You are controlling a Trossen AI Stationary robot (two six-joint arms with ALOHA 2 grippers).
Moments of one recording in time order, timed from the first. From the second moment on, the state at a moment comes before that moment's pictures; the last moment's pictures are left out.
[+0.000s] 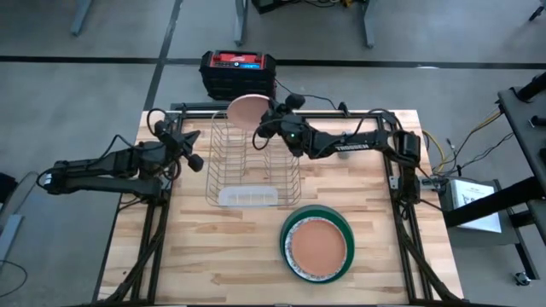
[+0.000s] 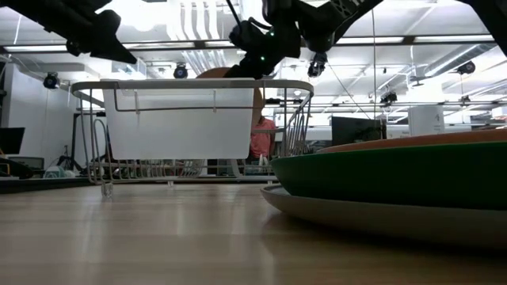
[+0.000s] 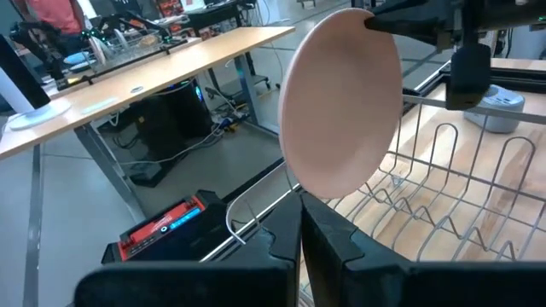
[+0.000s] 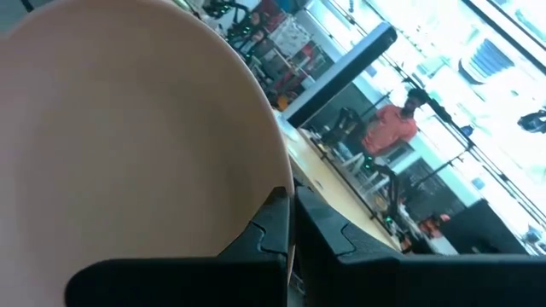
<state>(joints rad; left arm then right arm) 0.07 0.51 0.60 -0.42 -0.81 -0.04 -0.21 1.96 1.40 0.53 0.88 -0.77</state>
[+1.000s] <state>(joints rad) 0.07 0.51 0.59 -0.42 -0.80 -0.04 -0.24 1.97 1.38 0.53 0.75 -0.94</state>
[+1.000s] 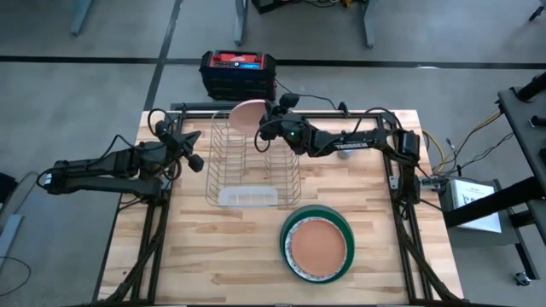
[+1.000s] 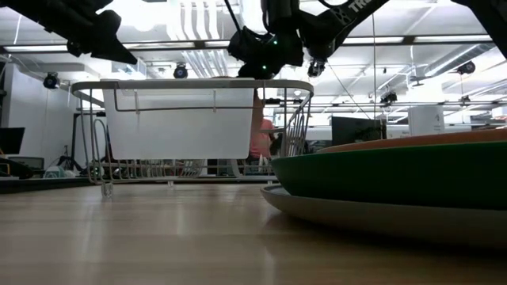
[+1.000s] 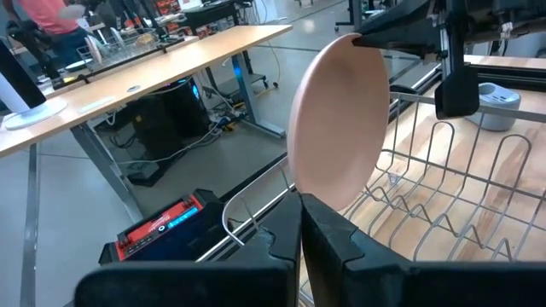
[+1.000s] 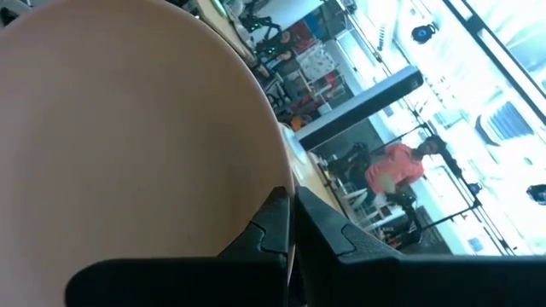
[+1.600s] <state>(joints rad) 0.07 0.51 0.59 -0.42 -0.80 -0.04 -0.25 2.01 1.38 0.67 0.74 -1.05</state>
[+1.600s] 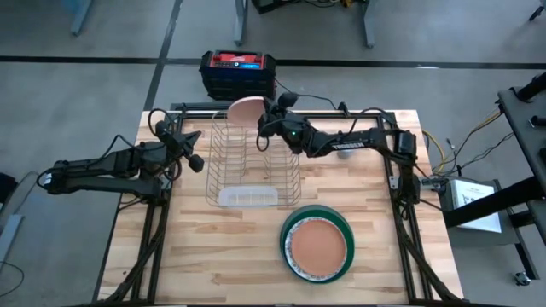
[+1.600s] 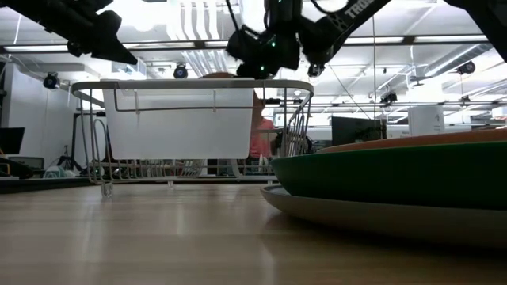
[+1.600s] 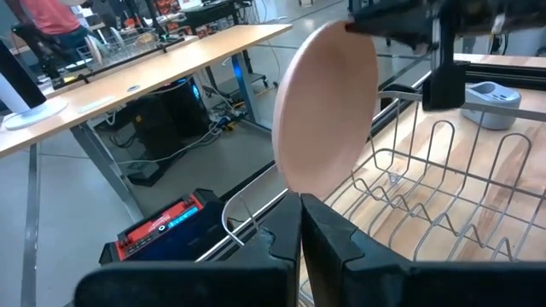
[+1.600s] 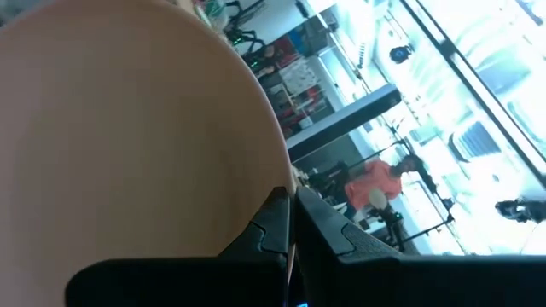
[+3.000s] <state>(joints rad) 0.07 0.54 0.59 -0.42 -0.80 -0.04 -0.20 2.04 1.48 0.55 0.84 -0.97</state>
